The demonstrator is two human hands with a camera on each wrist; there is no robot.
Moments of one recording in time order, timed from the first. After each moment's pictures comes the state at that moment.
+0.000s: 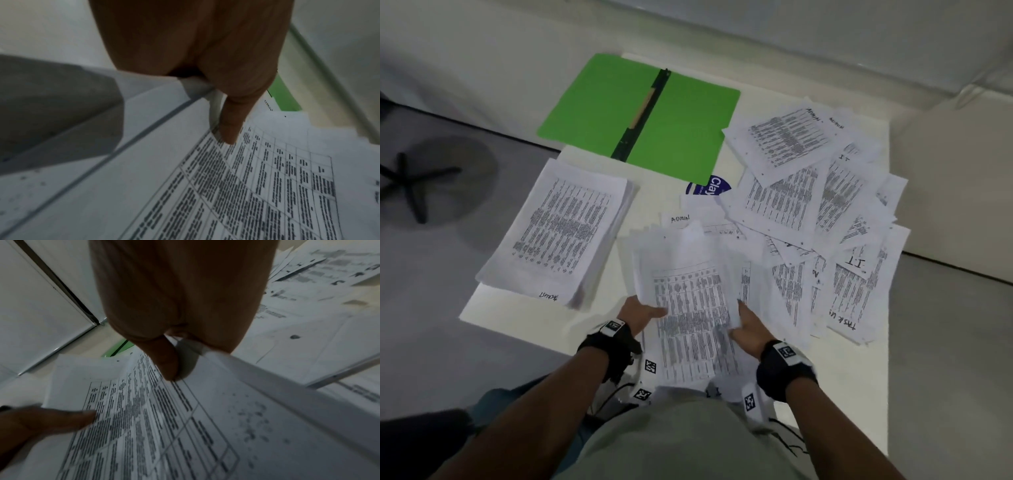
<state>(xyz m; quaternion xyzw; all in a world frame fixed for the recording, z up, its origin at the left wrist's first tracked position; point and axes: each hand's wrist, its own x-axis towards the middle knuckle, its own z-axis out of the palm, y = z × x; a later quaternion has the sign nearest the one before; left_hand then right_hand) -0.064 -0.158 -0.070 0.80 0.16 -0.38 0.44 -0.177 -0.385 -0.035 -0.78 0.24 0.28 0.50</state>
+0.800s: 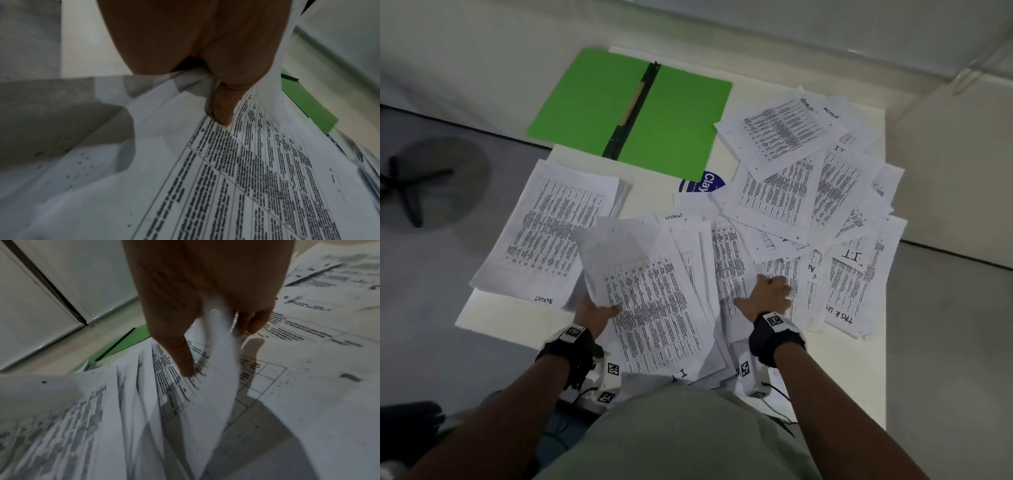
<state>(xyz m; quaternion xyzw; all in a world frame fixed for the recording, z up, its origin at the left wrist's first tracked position) -0.050 -0.107 -0.055 0.80 0.21 -0.28 0.49 -0.135 -0.417 -0.044 -0.86 0.40 0.24 0.20</state>
